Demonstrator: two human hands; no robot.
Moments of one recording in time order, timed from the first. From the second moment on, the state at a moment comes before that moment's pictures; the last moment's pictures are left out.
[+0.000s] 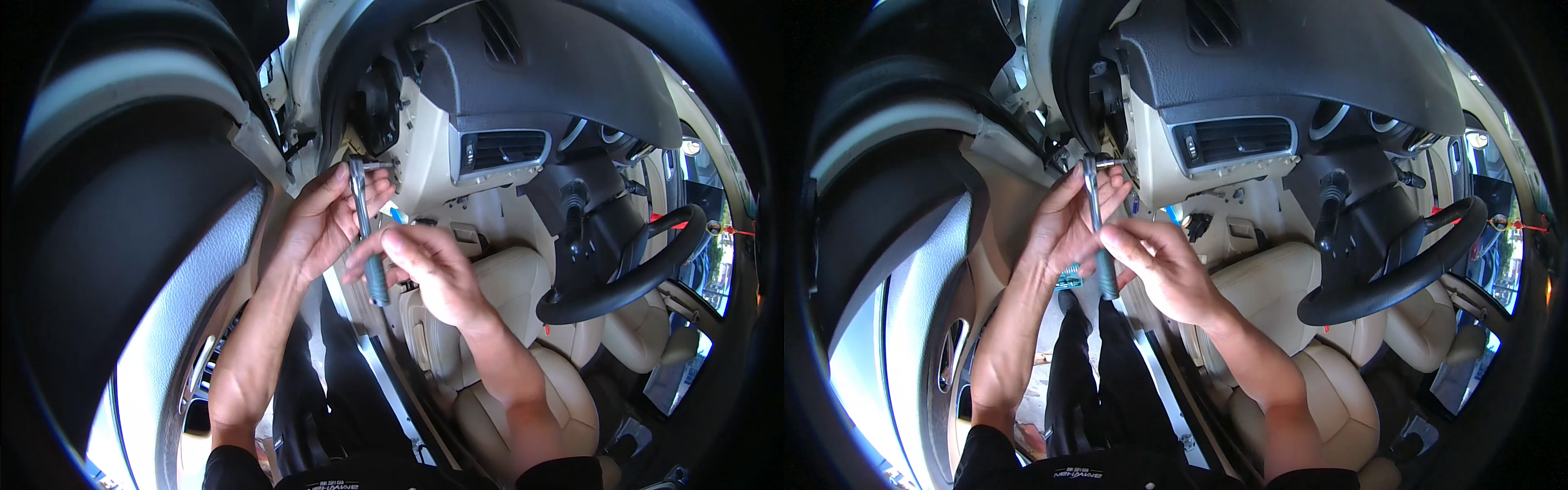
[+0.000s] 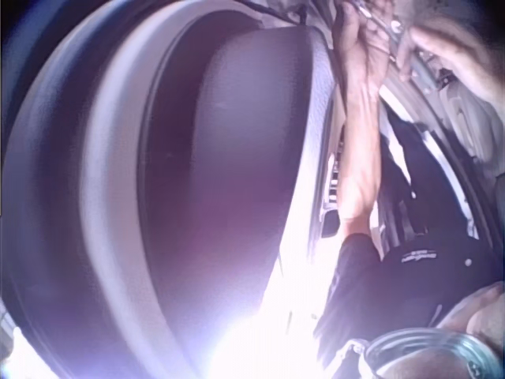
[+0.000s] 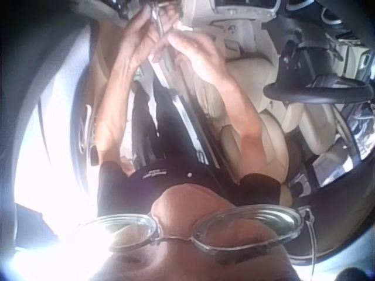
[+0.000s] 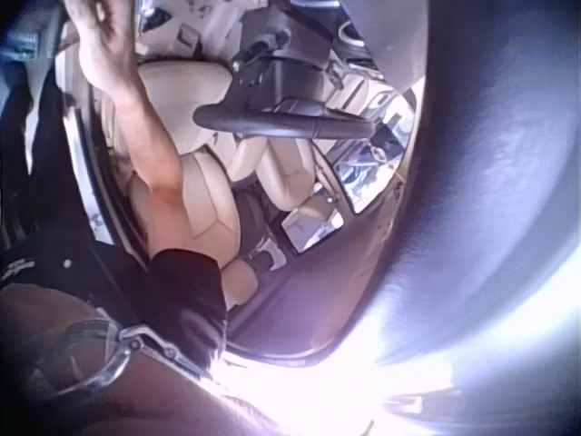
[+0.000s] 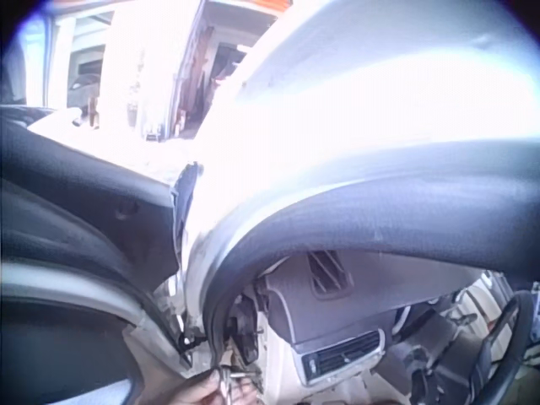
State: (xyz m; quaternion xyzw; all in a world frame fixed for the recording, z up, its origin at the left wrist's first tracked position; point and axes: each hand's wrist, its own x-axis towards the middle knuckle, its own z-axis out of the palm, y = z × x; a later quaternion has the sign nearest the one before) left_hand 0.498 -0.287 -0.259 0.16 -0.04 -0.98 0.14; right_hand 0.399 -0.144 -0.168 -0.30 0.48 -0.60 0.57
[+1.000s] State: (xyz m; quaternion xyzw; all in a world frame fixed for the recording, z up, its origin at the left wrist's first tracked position) left_hand 0.502 -0.285 -0.267 0.17 -0.10 -0.97 0.12; right_hand 0.368 -0.155 -0.148 -0.24 0.51 -0.47 0.68
